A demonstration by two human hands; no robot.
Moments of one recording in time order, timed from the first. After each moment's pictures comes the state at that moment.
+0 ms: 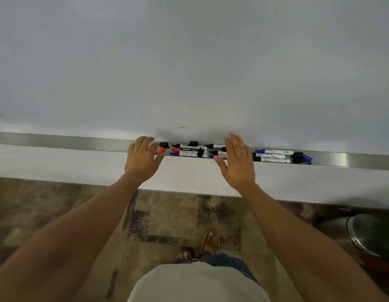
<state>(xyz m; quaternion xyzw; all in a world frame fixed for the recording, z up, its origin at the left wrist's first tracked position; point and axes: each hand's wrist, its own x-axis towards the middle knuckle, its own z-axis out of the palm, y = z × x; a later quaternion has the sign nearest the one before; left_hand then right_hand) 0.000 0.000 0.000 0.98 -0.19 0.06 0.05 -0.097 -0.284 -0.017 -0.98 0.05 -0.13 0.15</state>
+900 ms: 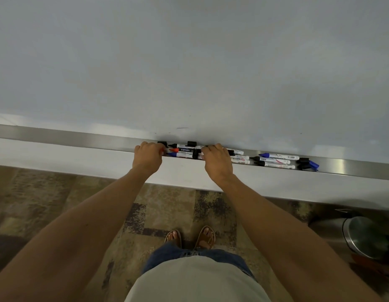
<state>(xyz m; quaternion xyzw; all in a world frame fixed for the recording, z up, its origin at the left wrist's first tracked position) 0.035 -0.026 -0.027 0.99 -0.12 -0.04 0.08 -0.035 -0.242 -0.030 -0.99 0.00 -0.01 0.12</state>
